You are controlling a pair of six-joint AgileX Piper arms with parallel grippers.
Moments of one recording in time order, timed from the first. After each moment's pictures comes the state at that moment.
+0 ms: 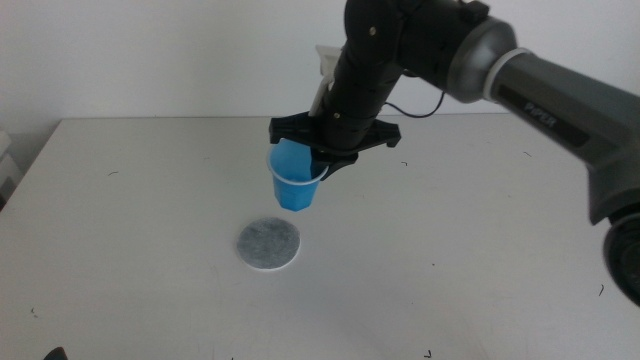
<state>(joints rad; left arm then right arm) -0.07 -0.01 0.03 0.06 0.37 -0.15 0.62 2.15 -2.09 0.13 1.18 0.44</state>
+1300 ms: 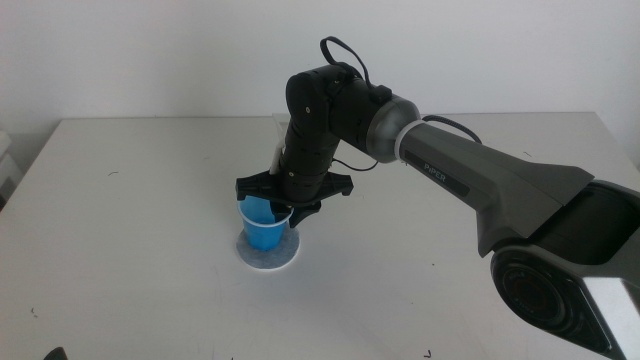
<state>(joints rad) -0.07 -0.01 0.03 0.06 0.37 -0.15 0.68 2.44 -2.28 0.15 1.17 0.44</state>
